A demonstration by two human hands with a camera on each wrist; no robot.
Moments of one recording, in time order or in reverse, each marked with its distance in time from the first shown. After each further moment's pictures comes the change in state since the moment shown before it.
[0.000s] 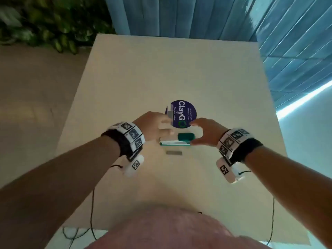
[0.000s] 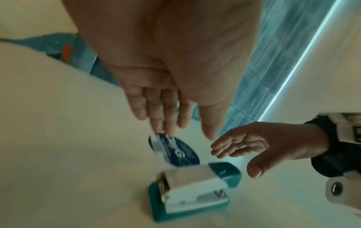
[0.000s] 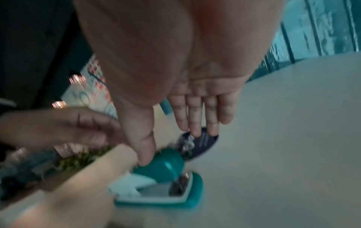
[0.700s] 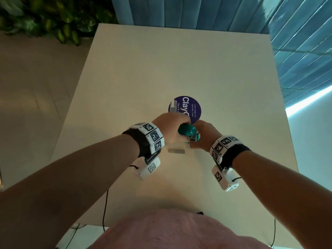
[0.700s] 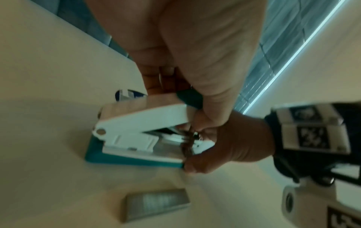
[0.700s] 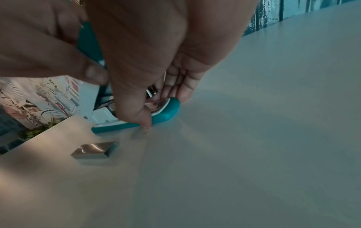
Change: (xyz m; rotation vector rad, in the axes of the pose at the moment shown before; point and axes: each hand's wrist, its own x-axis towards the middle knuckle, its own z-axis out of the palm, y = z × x) left_hand 0.017 0.032 0.026 0.065 0.056 0.182; right_hand 0.020 0.003 0.036 0.089 0.093 0.008
